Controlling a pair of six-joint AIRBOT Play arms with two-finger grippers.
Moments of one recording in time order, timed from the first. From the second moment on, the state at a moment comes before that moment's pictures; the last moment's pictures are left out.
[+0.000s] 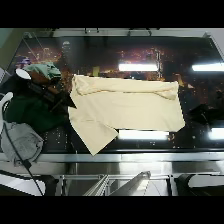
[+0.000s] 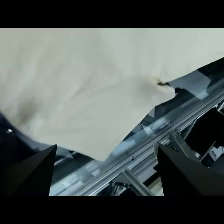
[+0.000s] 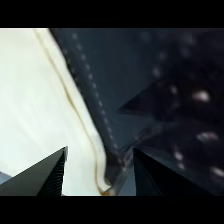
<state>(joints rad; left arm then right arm) 0.14 -1.69 1.28 0.90 -1.61 -1.35 -0.70 -1.63 1.03 -0.87 1.30 1.00</state>
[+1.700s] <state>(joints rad) 0.09 -1.29 0.86 0.81 -1.33 -1.22 -0.70 -1.61 0.94 -0.68 1.53 0.97</state>
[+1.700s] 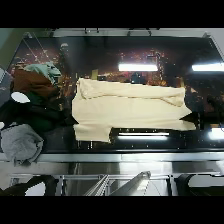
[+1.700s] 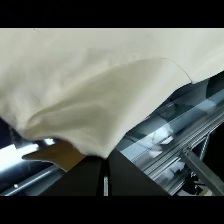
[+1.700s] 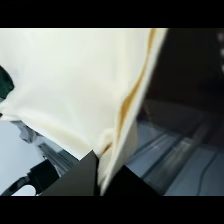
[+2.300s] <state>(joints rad) 0.08 -1.78 1.63 0.69 -1.27 -1.19 -0.47 -1.72 1.20 -0.39 1.15 0.93</state>
